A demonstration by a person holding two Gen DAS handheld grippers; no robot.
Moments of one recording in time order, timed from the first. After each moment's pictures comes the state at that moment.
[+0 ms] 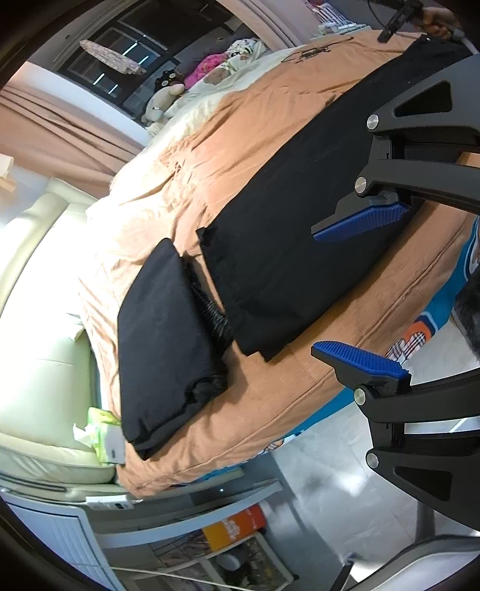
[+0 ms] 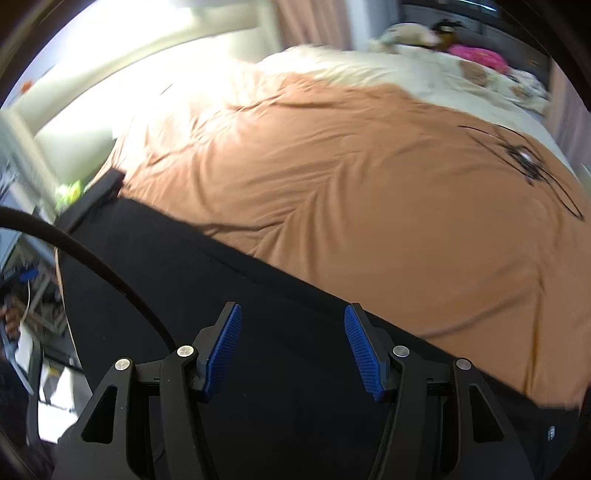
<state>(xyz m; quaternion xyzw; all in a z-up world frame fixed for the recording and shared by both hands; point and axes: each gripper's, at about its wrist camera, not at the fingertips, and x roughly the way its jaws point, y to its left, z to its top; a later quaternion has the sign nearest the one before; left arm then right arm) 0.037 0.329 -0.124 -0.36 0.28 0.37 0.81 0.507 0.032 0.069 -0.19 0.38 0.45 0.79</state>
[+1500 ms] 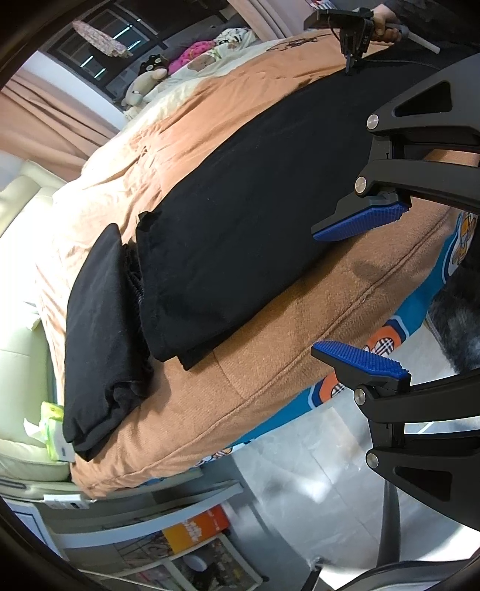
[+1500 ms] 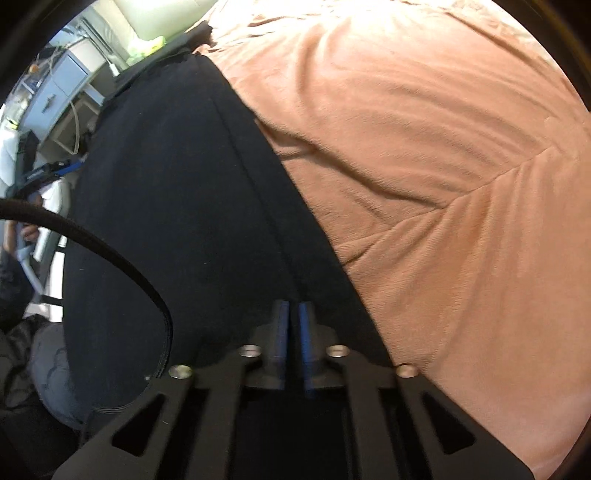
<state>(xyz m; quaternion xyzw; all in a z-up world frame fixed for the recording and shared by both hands) 0.051 0.308 -0.169 -0.39 0.33 0.37 0.78 0.584 0.226 -0.032 -0.38 0.44 0.58 0.57</state>
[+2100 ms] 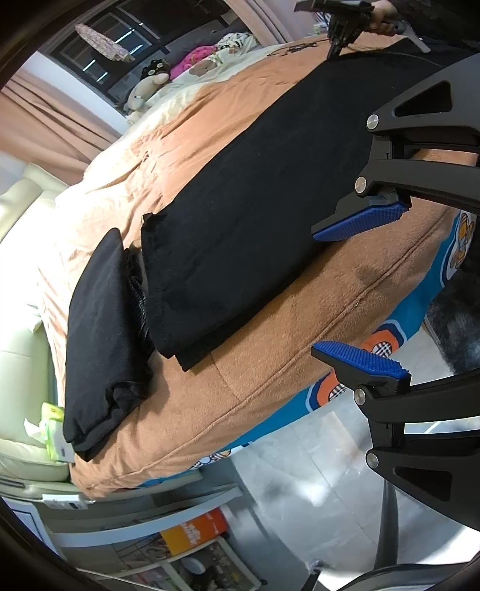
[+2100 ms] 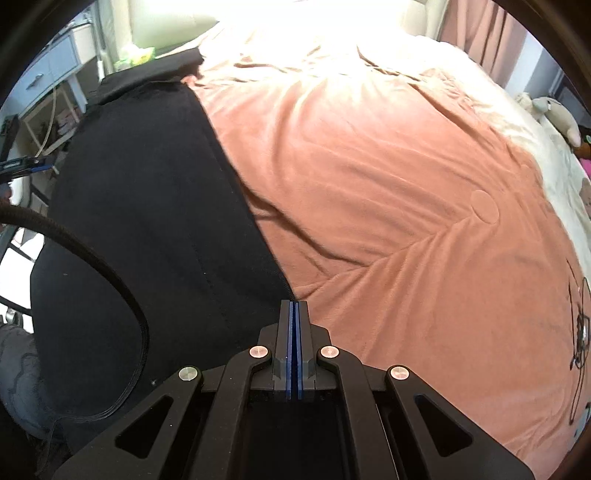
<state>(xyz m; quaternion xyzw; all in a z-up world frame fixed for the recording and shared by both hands) 0.049 0.304 -0.169 -0.39 0.32 0.36 0.78 0.544 0.218 -0.002 -0.41 0.33 0.52 0.67</state>
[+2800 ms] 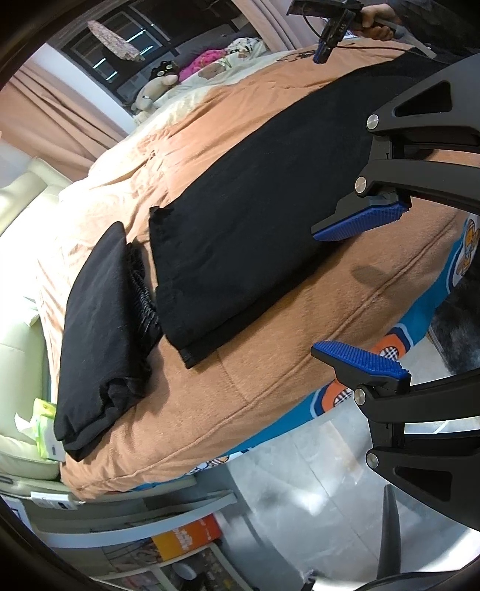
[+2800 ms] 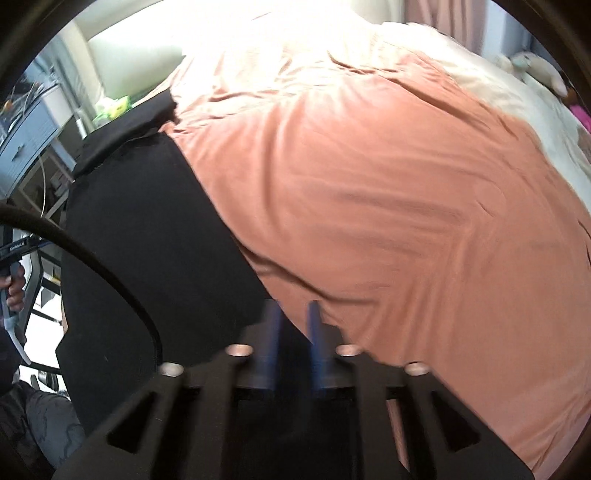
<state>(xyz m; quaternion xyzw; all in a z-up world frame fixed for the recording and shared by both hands) 0.047 0.323 -0.175 -0.41 0.31 0.35 0.78 0.540 0.253 0.003 -0.32 0.37 0.55 0.68</state>
